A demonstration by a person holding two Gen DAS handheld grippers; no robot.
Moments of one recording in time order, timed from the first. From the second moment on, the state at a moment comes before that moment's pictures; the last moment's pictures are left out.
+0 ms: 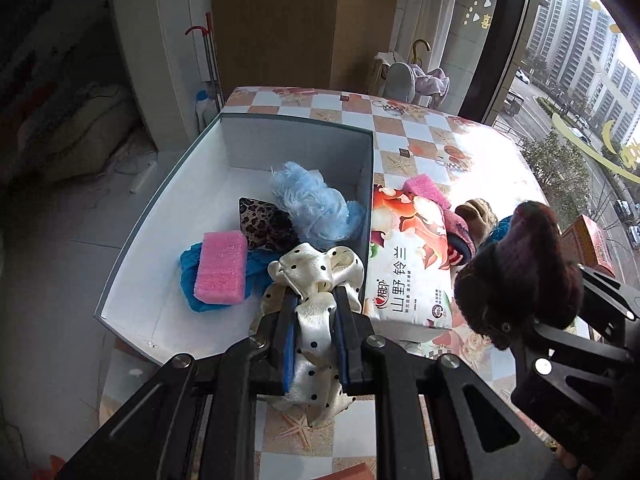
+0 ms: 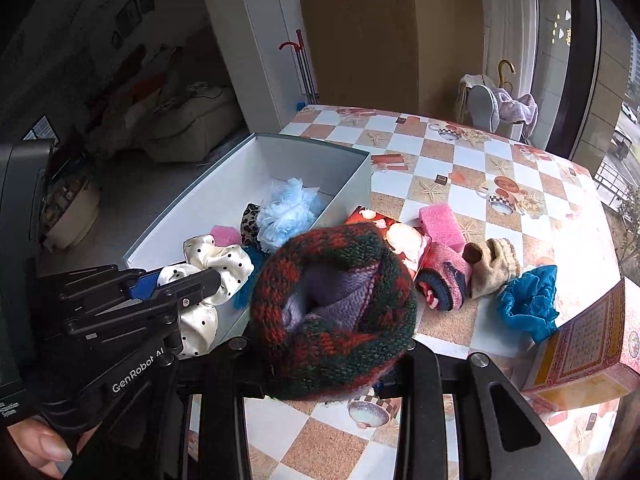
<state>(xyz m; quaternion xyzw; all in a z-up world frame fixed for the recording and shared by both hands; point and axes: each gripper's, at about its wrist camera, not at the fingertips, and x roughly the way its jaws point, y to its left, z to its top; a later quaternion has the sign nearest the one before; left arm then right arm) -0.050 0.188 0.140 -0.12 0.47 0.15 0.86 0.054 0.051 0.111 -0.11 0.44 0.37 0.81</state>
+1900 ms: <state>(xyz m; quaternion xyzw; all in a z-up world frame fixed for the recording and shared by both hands) -0.067 0.241 0.123 -0.15 0.47 0.18 0.85 0.043 0.127 0.110 -0.17 0.43 0.41 0.79</state>
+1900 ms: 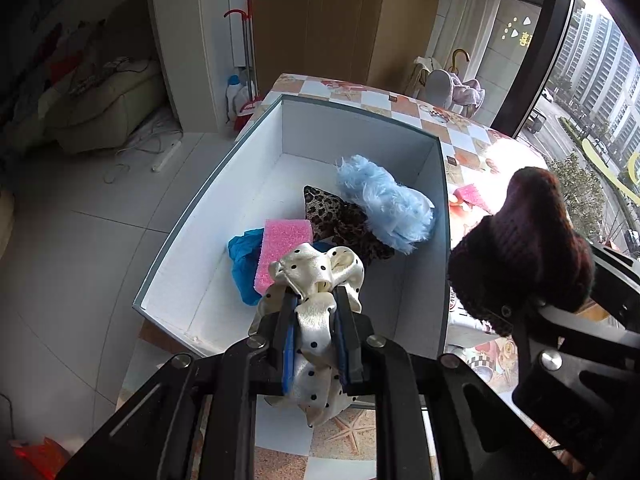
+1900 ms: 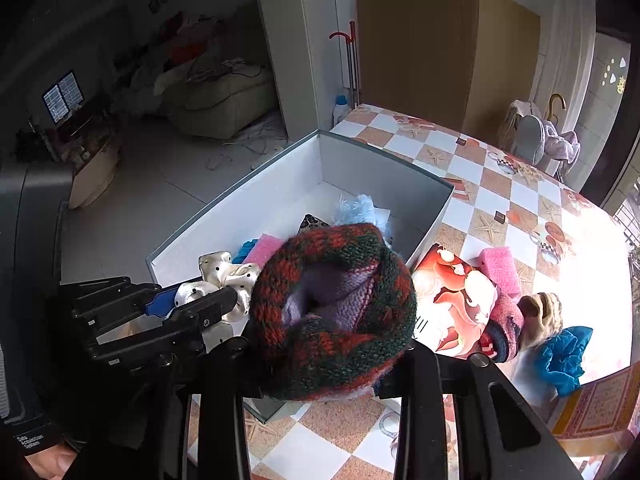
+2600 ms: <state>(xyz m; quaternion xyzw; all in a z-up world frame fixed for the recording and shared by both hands) -0.041 0.272 0.106 -0.16 0.49 0.18 0.84 0.068 0.147 0.102 -0.20 0.43 0.40 0.78</state>
